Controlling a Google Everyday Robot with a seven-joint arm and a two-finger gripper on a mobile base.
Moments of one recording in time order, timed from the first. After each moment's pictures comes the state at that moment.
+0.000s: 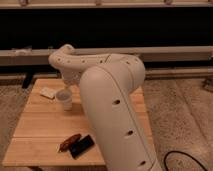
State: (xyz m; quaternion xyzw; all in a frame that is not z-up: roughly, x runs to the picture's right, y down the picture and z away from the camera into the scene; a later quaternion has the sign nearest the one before) arm -0.182 -0.001 0.859 -0.21 0.21 0.65 0.70
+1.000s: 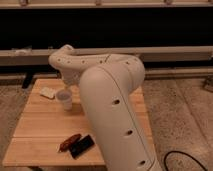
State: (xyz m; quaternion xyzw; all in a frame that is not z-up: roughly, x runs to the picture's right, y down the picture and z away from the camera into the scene) arm -0.182 0.001 0.861 -0.21 0.22 0.65 0.70
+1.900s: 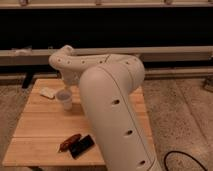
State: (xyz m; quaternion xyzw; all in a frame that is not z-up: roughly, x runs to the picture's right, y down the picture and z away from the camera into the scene) arm -0.183 0.003 0.862 -0.21 0.22 0.65 0.70
